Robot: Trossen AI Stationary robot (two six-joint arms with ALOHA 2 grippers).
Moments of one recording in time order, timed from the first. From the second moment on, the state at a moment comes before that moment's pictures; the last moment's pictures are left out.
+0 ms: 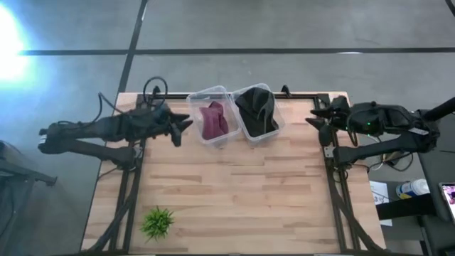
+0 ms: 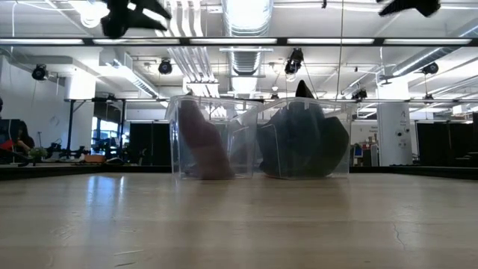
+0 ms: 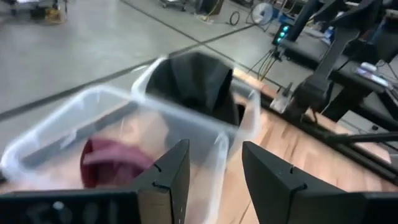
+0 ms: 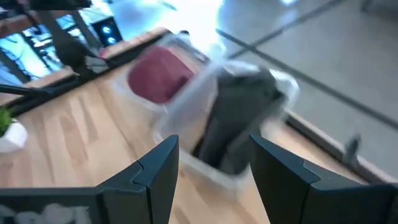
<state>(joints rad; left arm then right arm) 0.06 0.81 0.90 -0.38 -0.40 -0.44 0.03 0.69 1.15 -1.01 0.47 0.48</state>
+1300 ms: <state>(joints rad) 0.04 0.14 0.01 0.03 -0.15 -0.50 0.03 0.13 0.45 -0.64 0.37 0.50</state>
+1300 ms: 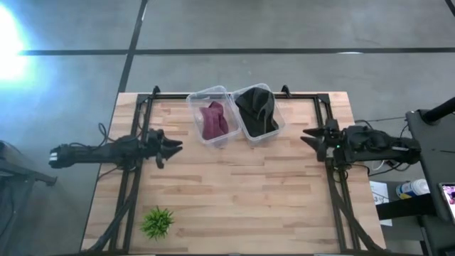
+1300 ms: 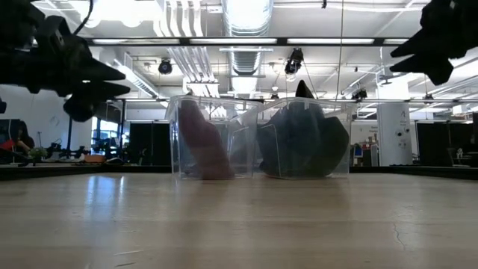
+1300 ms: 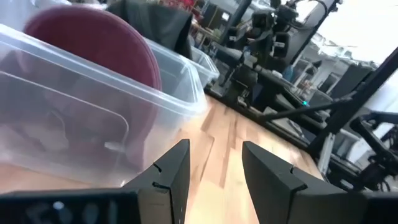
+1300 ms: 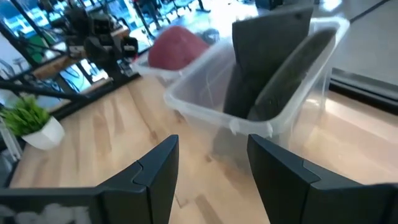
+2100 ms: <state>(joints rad) 0.05 0.00 0.01 0.02 -0.10 -0.32 0.03 0.13 0.19 -0.64 0.37 0.50</state>
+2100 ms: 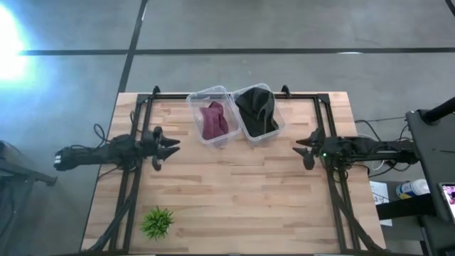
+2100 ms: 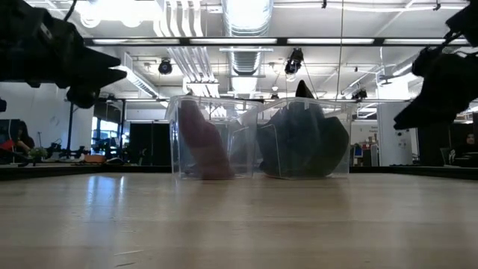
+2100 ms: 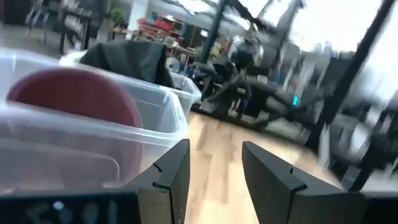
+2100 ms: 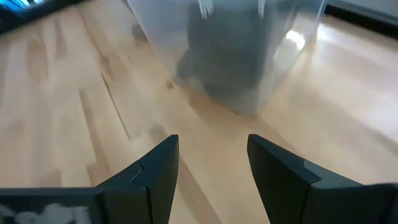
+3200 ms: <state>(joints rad) 0.05 0.01 0.01 0.04 -0.08 -0.16 0.03 0.14 0.18 -0.67 0.31 0.52</state>
